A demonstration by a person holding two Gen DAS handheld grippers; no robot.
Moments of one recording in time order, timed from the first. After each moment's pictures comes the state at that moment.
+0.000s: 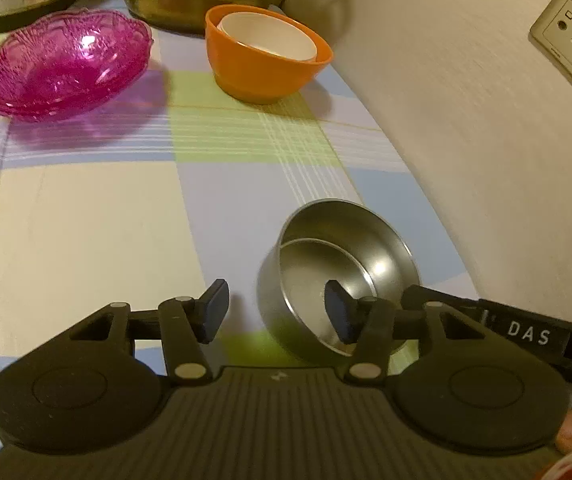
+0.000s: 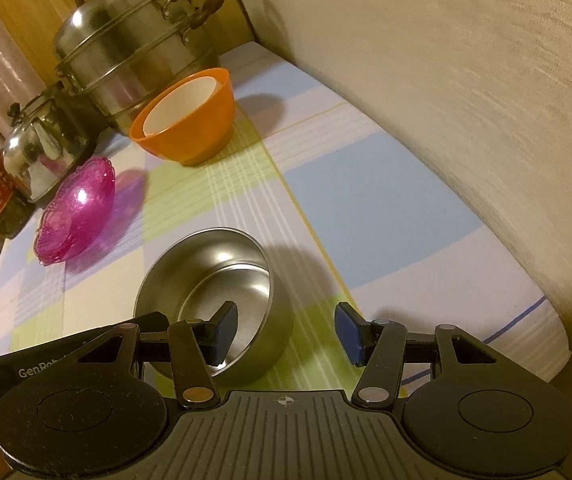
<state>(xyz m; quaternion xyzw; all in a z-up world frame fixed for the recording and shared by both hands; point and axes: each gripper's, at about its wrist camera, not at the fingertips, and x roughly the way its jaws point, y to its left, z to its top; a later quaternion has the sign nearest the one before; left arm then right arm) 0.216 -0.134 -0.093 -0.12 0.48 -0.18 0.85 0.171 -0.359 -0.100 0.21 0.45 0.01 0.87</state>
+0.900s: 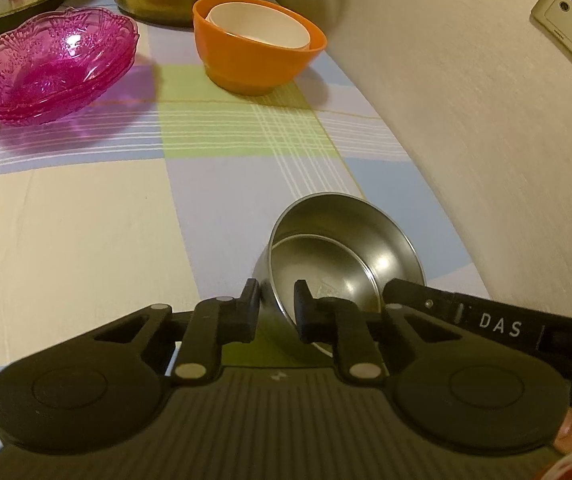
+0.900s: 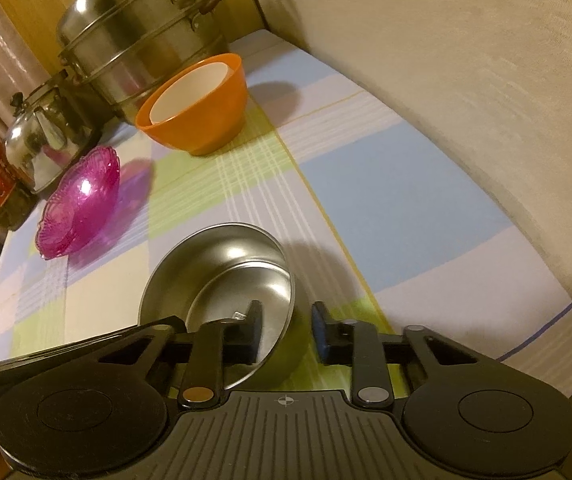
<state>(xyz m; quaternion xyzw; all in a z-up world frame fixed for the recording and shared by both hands) 0.223 -0.143 -0.099 -0.10 0.48 -0.18 0.85 0.184 -0.347 -0.109 0.21 0.46 0.02 0.86</state>
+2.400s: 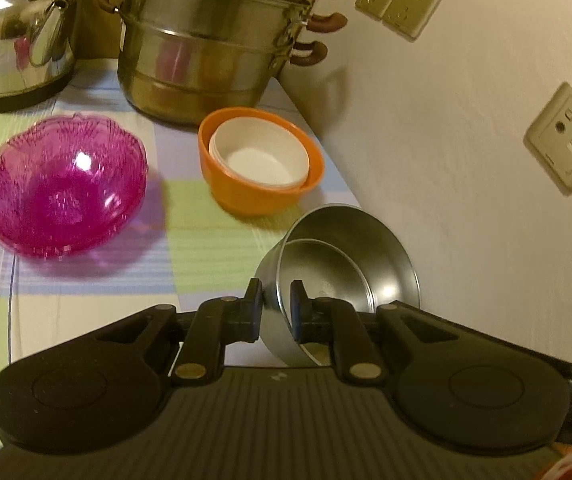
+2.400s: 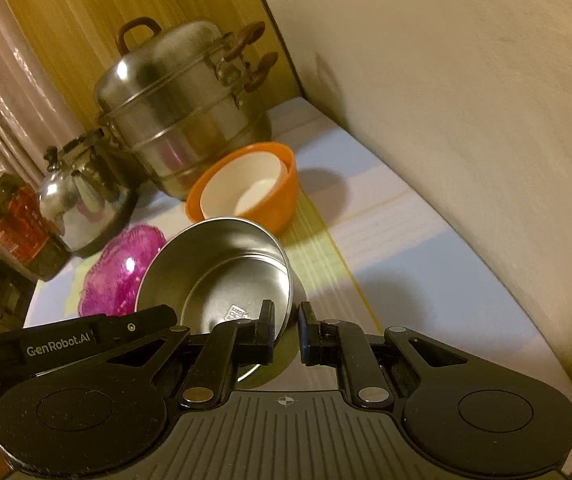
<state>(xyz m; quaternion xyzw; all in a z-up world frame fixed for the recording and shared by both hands) 0.276 -0.126 -0.022 -0.13 0.42 -0.17 0.88 0.232 -0.335 -0.046 0.21 0.38 0.05 0.90</state>
